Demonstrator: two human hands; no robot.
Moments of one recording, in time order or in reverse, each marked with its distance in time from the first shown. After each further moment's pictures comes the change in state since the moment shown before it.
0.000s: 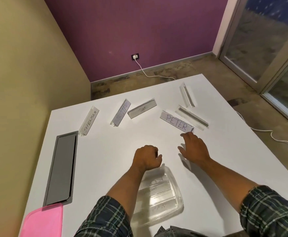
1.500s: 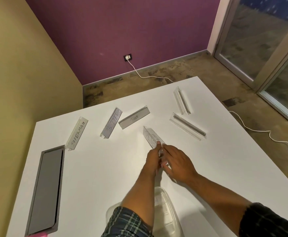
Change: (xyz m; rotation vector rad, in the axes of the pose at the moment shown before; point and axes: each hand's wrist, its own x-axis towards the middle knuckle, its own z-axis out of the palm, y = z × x) left_hand 0.106 0.043 0.036 -1.666 -0.150 -0.662; right_hand 0.029 -0.006 0.043 0.117 0.097 -0.307
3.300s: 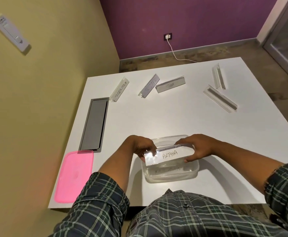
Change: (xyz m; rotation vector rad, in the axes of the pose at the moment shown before) left_hand -0.188 -0.032 -0.179 0.923 -0.231 -0.358; right_hand -0.072 -0.078 -0.048 0.140 -0.687 -0.364
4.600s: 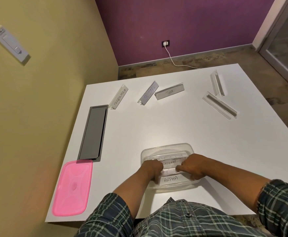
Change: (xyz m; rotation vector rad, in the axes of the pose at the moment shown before) left_hand 0.040 -0.019 0.058 1.144 0.385 0.194; right_hand 0.023 -0.017 0.048 -0.643 -0.368 -0.090
